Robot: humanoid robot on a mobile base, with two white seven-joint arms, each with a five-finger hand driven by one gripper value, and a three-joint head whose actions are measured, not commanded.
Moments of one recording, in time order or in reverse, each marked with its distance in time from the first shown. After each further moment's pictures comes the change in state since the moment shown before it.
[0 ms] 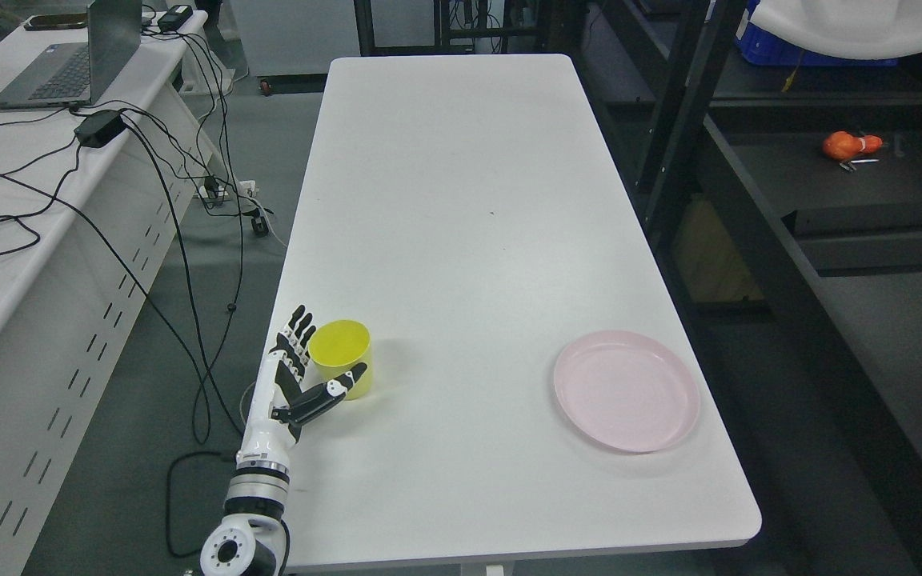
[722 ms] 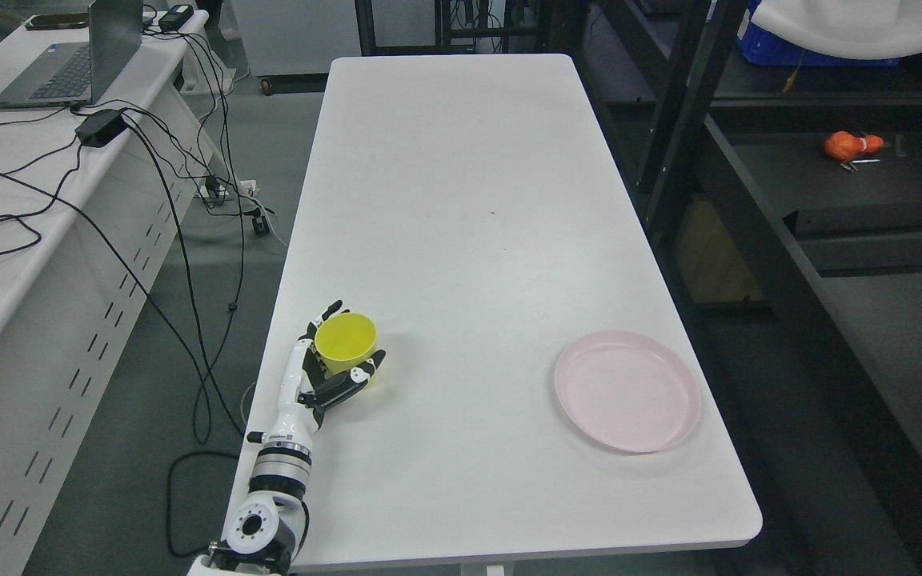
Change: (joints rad) left arm -0.085 0.000 -0.055 0.134 0.009 -0.046 0.000; right arm 0.000 0.000 0.000 0.000 0.000 0.000 0.000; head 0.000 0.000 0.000
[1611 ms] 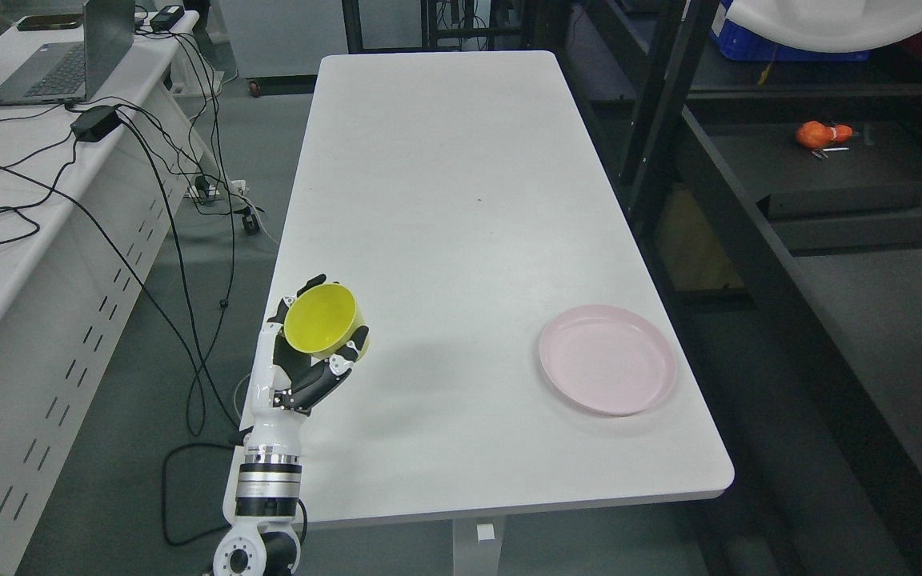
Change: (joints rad) left arm 0.108 0.000 -0.021 -0.242 0.064 -0.241 0.001; right arm 0.000 0.000 0.000 0.000 0.000 0.000 0.000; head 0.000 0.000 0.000
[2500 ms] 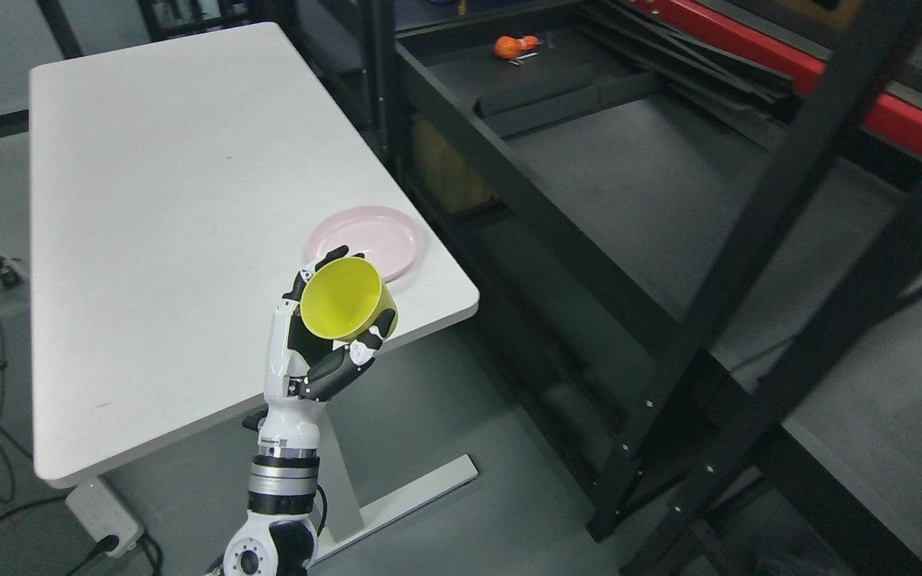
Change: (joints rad) left arm 0.010 0.000 -0.079 -0.148 0.001 -0.002 0.000; right arm 0.000 0.000 0.000 0.000 0.000 0.000 0.000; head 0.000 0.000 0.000
